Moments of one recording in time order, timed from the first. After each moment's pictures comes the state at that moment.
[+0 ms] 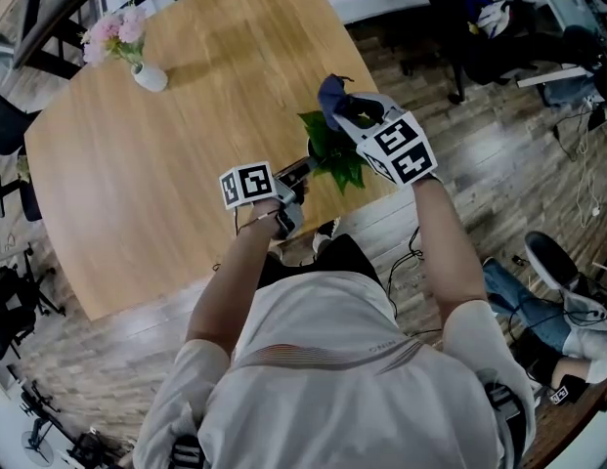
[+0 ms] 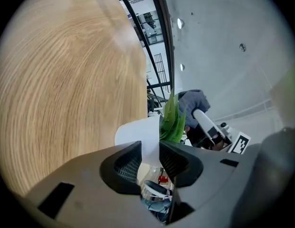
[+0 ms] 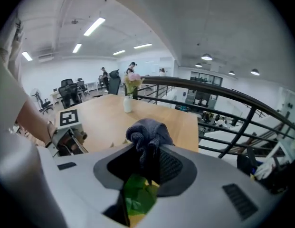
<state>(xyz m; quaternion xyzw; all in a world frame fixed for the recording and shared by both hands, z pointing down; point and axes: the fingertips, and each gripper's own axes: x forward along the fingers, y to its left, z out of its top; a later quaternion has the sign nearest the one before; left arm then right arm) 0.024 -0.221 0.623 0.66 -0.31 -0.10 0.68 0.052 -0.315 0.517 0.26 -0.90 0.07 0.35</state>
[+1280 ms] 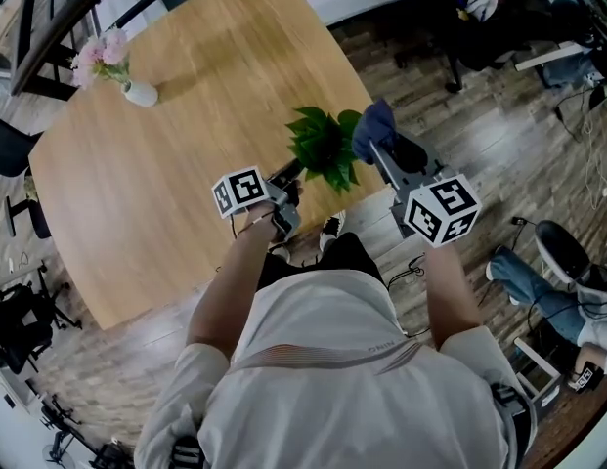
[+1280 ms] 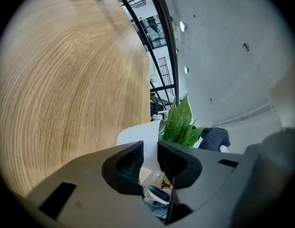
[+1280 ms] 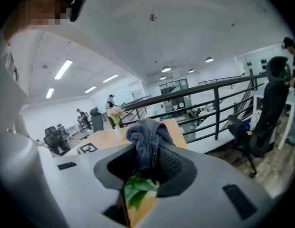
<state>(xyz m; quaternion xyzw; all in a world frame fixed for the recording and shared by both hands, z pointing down) 0.025 -0.221 0.621 0.63 -0.35 -0.10 0.68 0.147 -0.254 0.452 0.40 -0.88 0.21 0.16</state>
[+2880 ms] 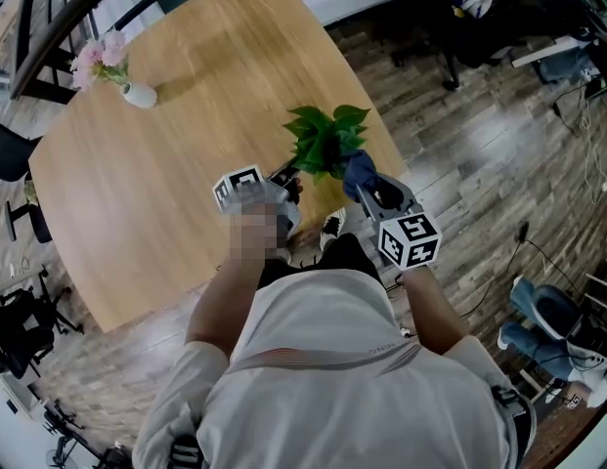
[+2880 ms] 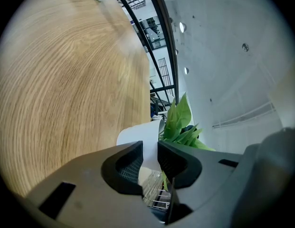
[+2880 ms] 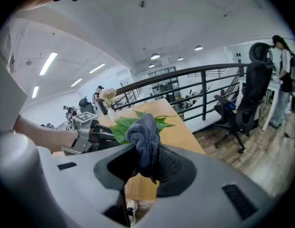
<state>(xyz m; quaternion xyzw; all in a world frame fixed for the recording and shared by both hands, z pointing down) 0.025 -0.221 0.622 0.64 -0.35 -0.10 0.68 0.153 -0.175 0.546 0.44 -0.83 0.27 0.21</state>
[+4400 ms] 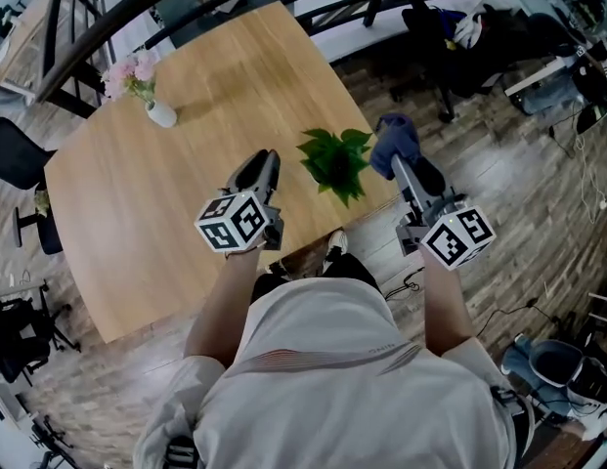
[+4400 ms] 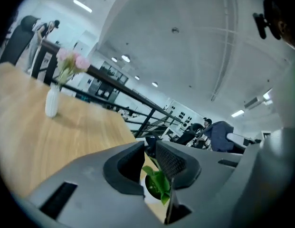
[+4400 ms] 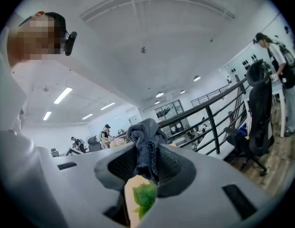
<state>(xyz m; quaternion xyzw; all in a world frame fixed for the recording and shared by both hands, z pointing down) -0.055 -0.242 0.472 0.78 -0.52 -0.04 0.34 0.173 -0.222 0.366 0.44 -0.88 0.19 -0.02</state>
